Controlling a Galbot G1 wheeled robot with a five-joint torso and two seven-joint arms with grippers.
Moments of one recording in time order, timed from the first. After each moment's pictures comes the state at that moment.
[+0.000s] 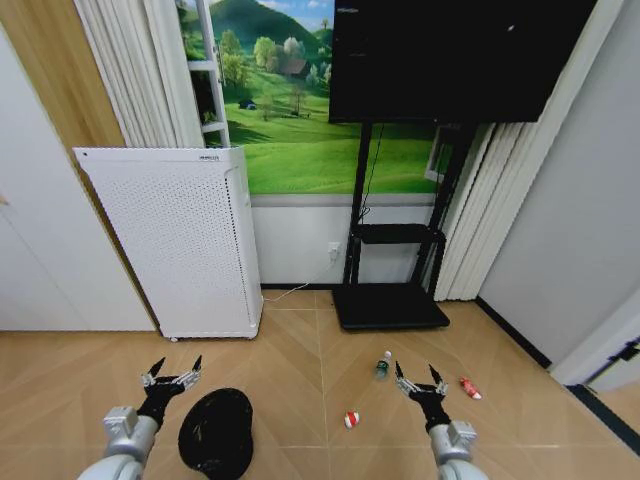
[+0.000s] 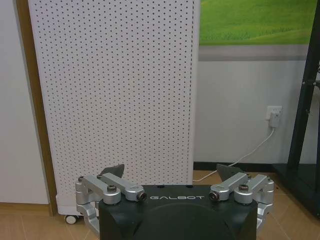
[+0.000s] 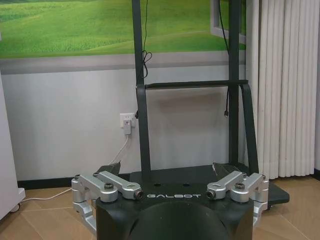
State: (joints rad) left arm 1.63 -1.37 -0.90 -2.07 -0.31 0.22 0.17; right arm -1.56 1.55 0.79 1.81 0.16 0.13 -0.18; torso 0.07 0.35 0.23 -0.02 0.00
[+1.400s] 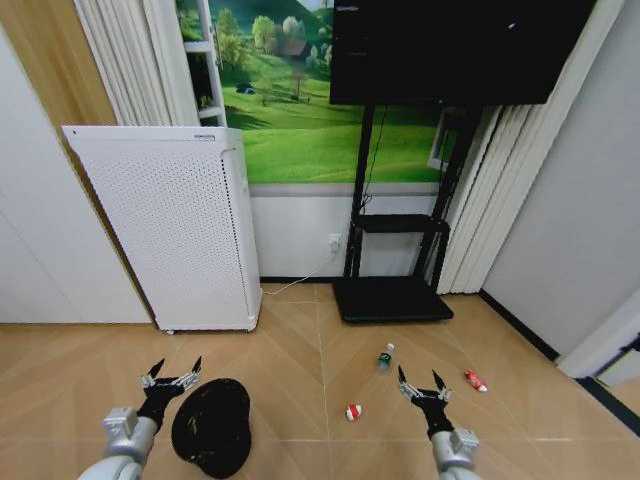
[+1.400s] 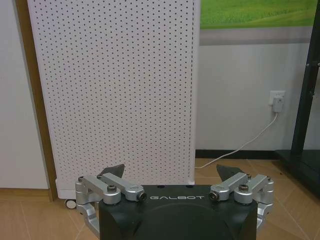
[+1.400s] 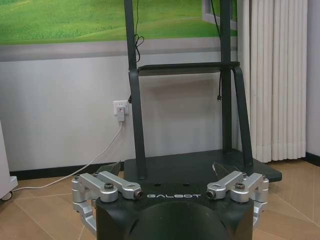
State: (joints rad) left arm 1.63 -1.37 -0.90 -2.05 -0.30 0.21 0.18; right arm -1.58 1.57 0.80 1.79 0.17 0.17 -0.17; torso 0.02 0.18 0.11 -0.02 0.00
